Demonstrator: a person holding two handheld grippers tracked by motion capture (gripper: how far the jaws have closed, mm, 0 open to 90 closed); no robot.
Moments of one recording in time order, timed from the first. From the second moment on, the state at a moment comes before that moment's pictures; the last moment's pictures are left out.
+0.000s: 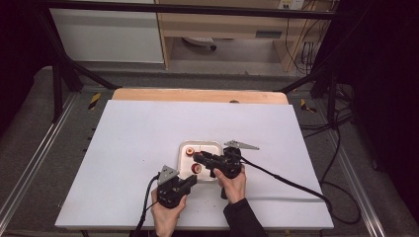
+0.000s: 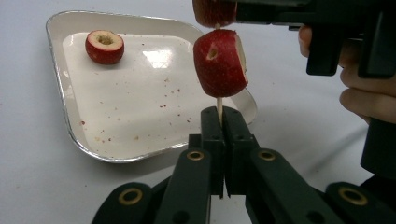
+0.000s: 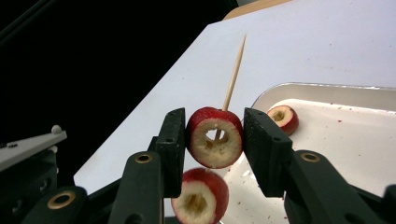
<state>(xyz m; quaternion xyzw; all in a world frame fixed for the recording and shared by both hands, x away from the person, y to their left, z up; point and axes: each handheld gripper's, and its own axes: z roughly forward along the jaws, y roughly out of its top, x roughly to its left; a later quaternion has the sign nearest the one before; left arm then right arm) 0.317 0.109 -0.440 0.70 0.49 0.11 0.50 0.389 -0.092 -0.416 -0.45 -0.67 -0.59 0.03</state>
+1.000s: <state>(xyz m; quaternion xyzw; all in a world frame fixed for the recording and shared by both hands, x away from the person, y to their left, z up) 0.302 0.160 -0.443 0.75 0.45 0.17 0.46 0.412 -0.114 -0.405 -0.41 -0.79 -0.45 -0.05</state>
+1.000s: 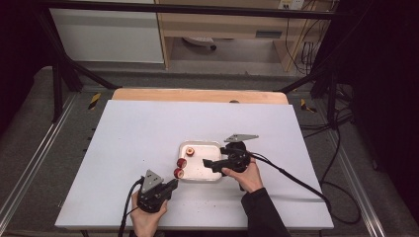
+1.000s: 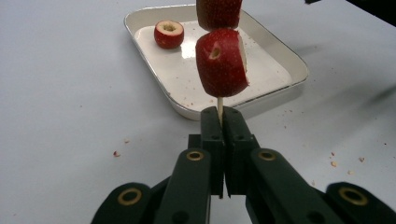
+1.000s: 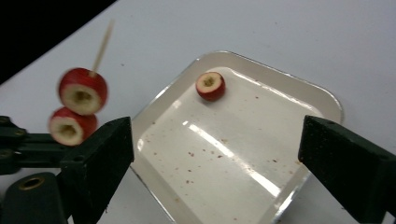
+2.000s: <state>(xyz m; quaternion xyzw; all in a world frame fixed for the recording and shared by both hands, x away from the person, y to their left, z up) 0.299 0.187 -0.444 0.74 0.45 0.15 0.47 0.469 -0.049 -0.396 -0.40 -0.85 -0.33 -0.06</state>
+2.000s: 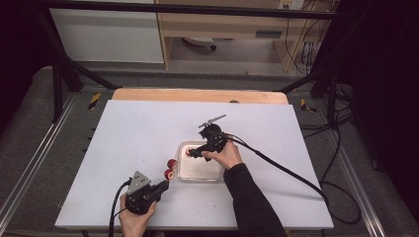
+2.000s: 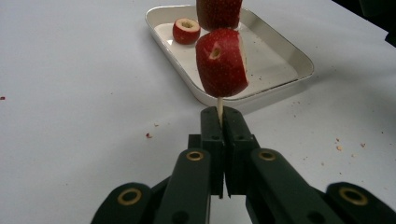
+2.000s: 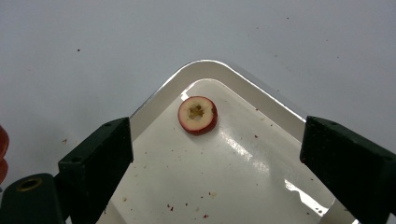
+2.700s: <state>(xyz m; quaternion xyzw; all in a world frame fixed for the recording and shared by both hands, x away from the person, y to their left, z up) 0.301 0.185 -0.446 0.75 0.45 0.15 0.46 0.491 -0.016 -0.407 -0.39 -0.88 -0.27 -0.03</state>
